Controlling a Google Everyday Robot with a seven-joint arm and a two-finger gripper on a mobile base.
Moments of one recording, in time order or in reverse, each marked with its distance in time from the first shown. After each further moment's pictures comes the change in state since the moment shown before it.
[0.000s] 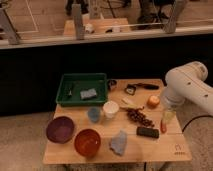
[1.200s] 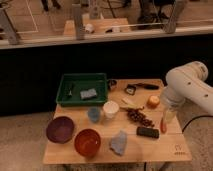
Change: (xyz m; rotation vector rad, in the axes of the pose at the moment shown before) arm 0.012 -0.006 0.006 0.016 0.009 -0.067
